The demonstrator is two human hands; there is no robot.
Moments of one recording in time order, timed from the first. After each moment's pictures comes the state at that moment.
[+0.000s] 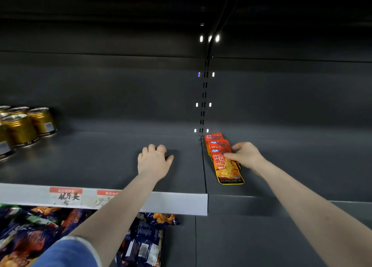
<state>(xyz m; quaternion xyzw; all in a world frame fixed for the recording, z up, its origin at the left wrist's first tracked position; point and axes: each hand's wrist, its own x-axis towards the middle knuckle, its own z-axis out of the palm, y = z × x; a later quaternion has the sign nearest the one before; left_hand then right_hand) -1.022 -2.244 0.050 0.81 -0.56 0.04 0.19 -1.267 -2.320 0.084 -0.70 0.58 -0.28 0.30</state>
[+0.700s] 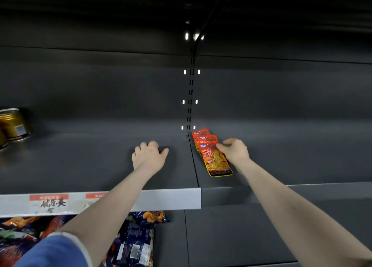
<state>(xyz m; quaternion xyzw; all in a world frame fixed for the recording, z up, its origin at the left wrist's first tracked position) -1.032 -2.251 0.062 0.80 -0.54 -0.05 0.24 -1.258 -2.307 0.075 -0.61 0.65 -0.37 0.25</state>
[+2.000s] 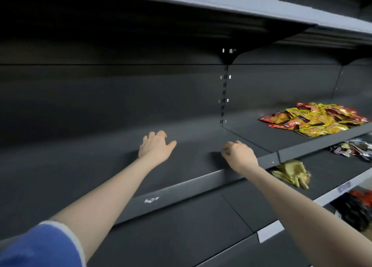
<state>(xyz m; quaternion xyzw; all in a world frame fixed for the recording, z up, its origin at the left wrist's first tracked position) -1.663 -2.380 0.118 0.65 -0.72 -0.08 0.24 -1.896 -2.354 0.080 -0.64 0.74 -0.21 -0.05</state>
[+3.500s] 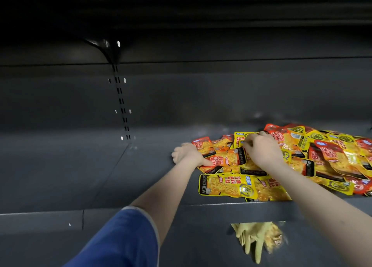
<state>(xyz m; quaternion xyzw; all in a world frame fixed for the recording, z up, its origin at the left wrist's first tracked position) -2.228 -2.560 0.110 0.83 -0.48 -0.22 0.17 -2.416 -2.578 0.111 -0.72 0.64 -0.25 -0.07</state>
